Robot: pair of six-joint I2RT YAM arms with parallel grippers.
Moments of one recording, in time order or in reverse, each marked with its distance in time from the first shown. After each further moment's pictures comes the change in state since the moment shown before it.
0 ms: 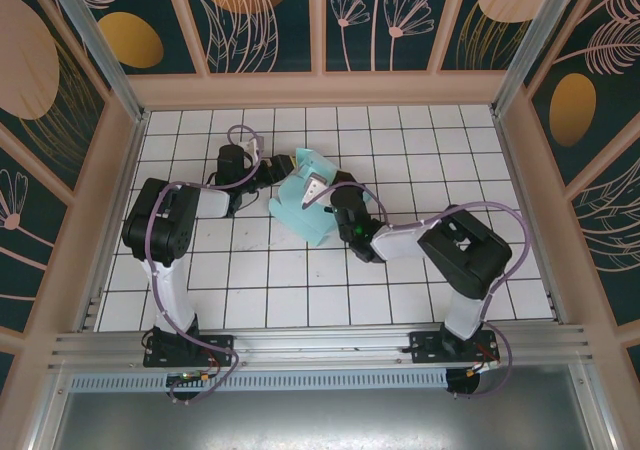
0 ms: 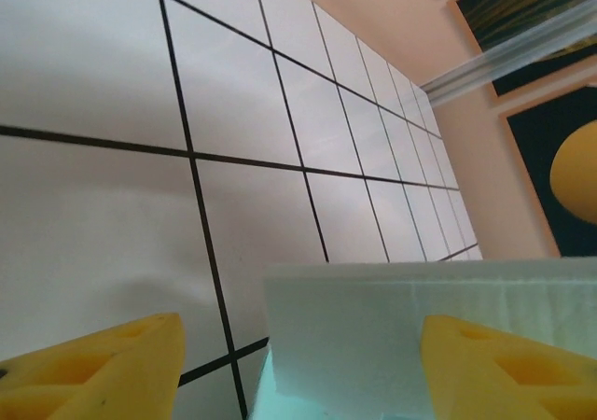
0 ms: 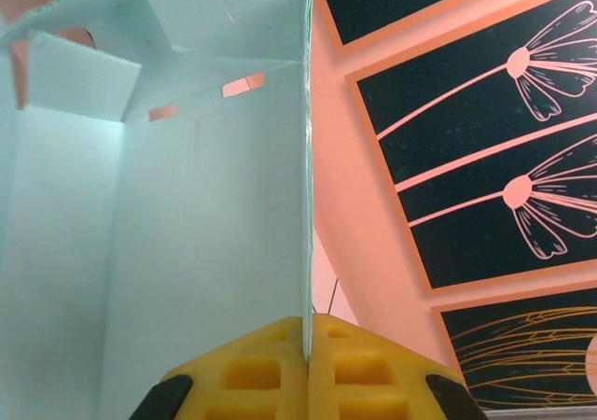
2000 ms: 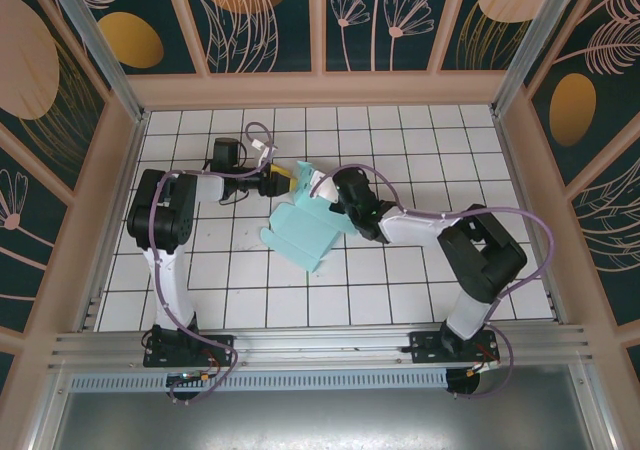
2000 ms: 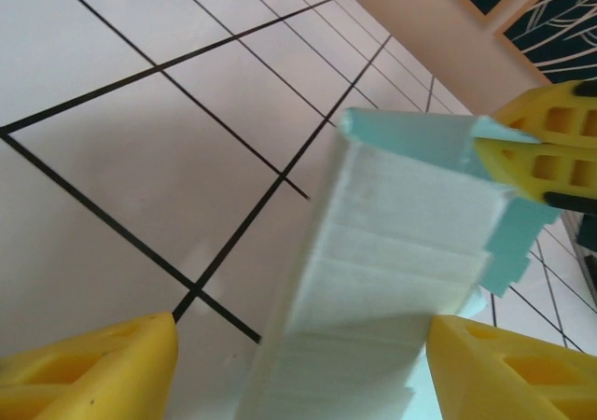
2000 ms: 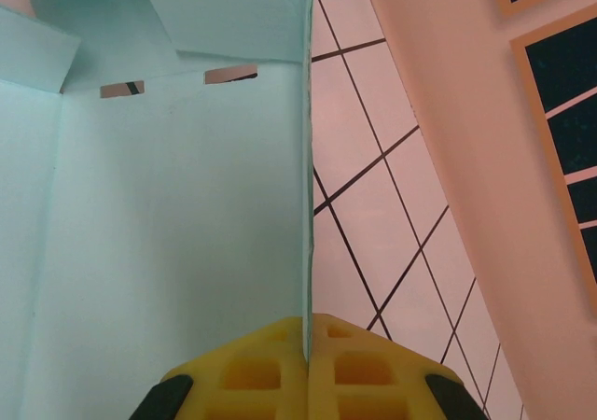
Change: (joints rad) left arm 0.084 0.121 0.192 -0.358 0.527 0.739; right arm -0.094 -0.057 0.137 -0.518 -0.283 0.192
